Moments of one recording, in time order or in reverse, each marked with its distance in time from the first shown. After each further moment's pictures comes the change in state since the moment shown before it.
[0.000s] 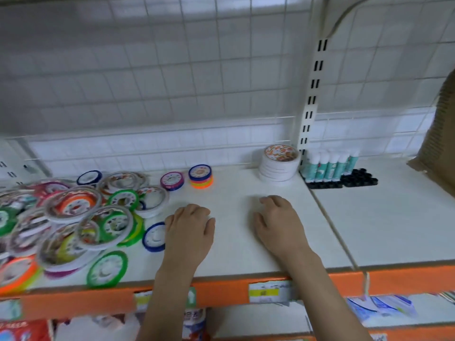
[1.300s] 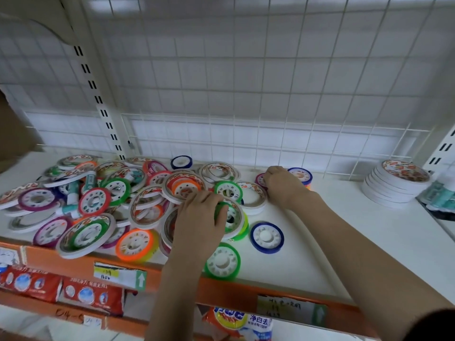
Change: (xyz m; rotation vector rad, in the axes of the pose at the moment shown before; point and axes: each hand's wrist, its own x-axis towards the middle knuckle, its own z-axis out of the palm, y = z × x) left_hand -0.010 -0.172 -0.060 -0.191 0.205 -0.052; right_hand 0.128 -0.167 0.090 -0.455 -0.359 -0.376
